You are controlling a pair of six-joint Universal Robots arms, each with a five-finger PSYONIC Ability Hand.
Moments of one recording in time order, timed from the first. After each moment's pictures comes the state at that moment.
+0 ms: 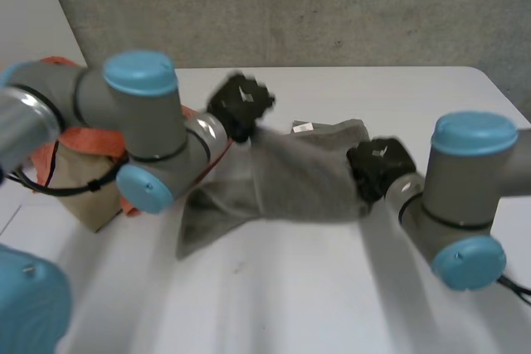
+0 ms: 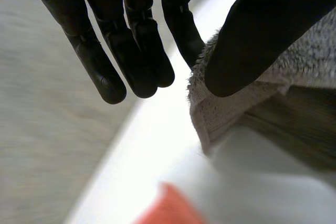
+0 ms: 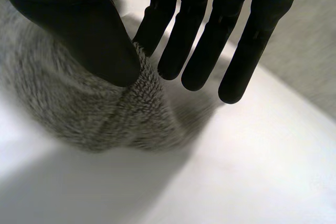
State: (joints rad) left arm 4.16 -2.43 -0.76 3.08 -1.38 3.74; right arm 2.00 -0.99 1.43 -0.11 1.55 2.80; left_hand 1.17 1.19 1.19 1.20 0.96; right_hand 1.10 1.17 1.18 1.19 1.00
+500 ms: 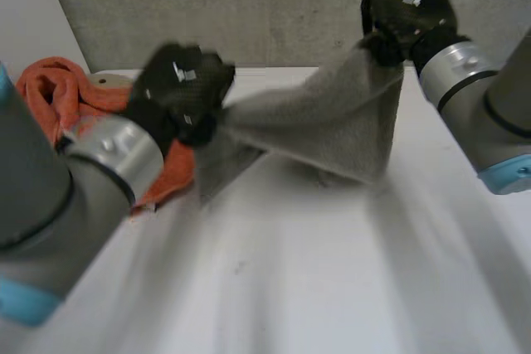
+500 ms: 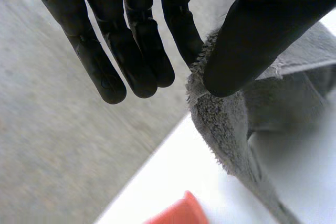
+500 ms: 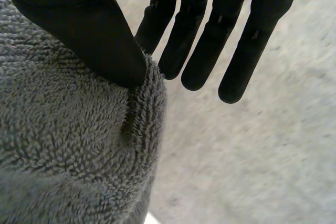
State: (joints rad) left arm 4.10 -1.71 -1.50 3.18 -1.53 3.57; right arm 1.95 -1.17 1.19 -0.21 1.37 2.88; left_hand 1.17 1.20 1.19 1.20 0.96; right_hand 1.10 1.17 1.18 1.19 1.01
